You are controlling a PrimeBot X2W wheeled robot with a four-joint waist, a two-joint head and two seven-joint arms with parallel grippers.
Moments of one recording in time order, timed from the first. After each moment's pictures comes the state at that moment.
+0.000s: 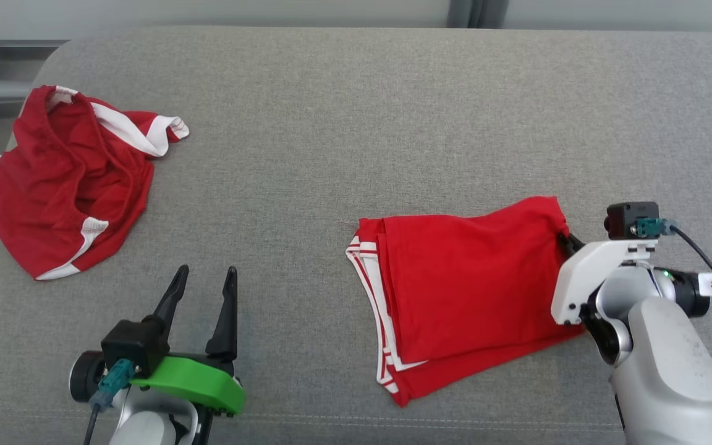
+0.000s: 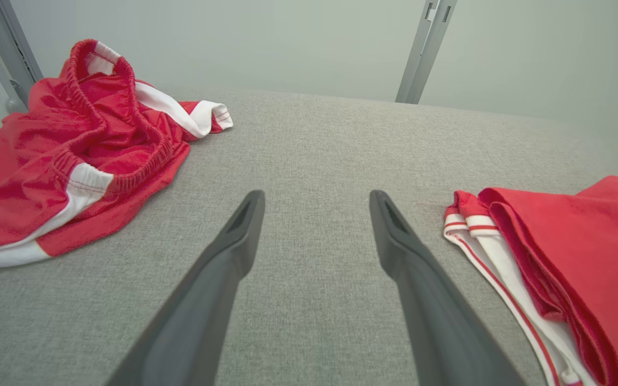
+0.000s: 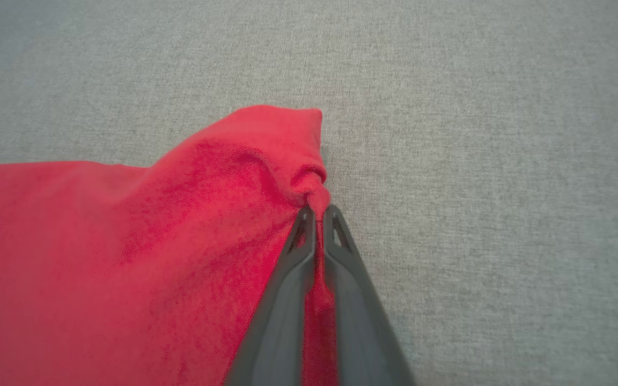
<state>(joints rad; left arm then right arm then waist) -0.14 0.20 -0.32 0.24 -0.41 0.02 -0.24 -0.42 -0.05 -0.10 0.52 0.10 0.13 0.27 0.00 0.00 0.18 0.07</state>
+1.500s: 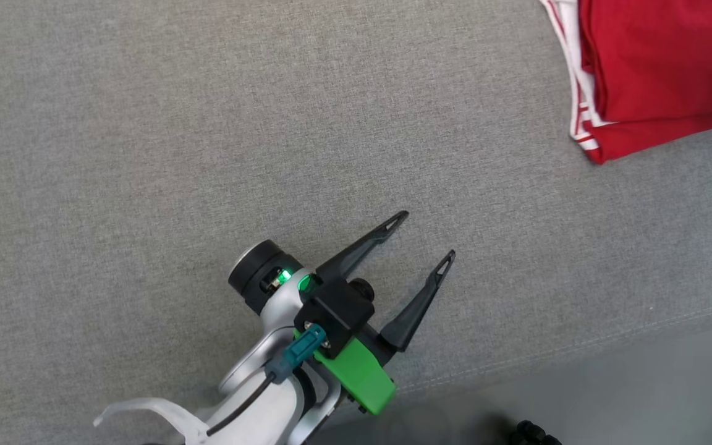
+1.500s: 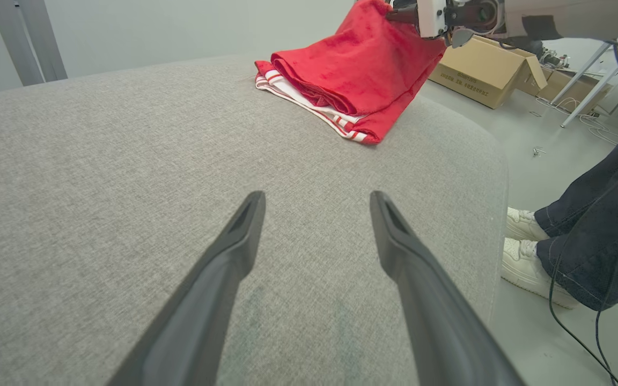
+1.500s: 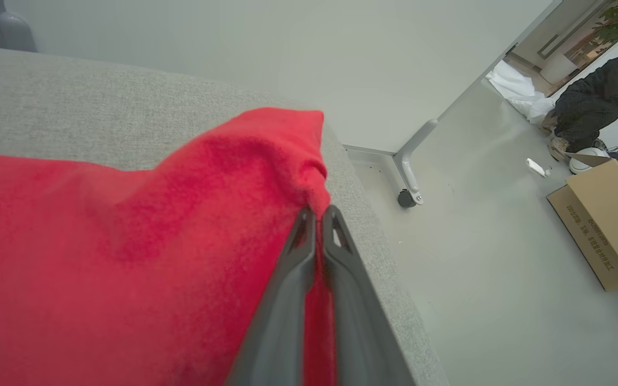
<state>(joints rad) -0.40 0.17 -0.73 -0.04 -0.24 -0.10 -0.02 -1.10 -0.42 -0.22 1.03 -0.16 0.13 -0.08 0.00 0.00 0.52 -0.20</state>
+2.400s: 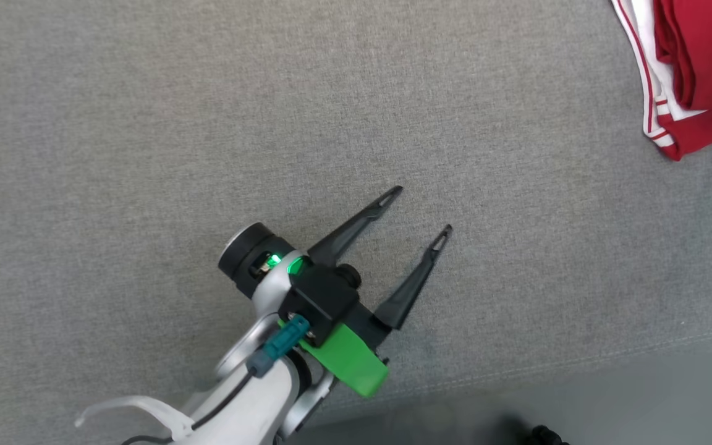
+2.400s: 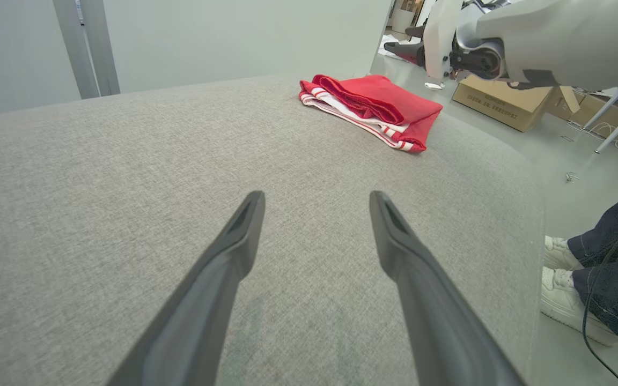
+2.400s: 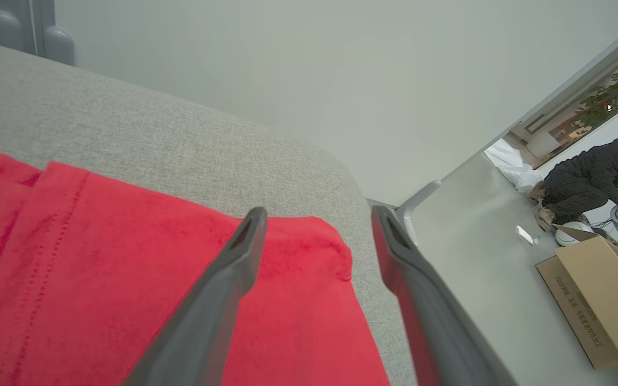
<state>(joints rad) -0.43 0.17 -0.73 -0.05 -0.25 -0.09 -0.07 -1.10 -0.36 -0.43 0.98 -0.49 0.13 -0.26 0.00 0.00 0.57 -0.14</state>
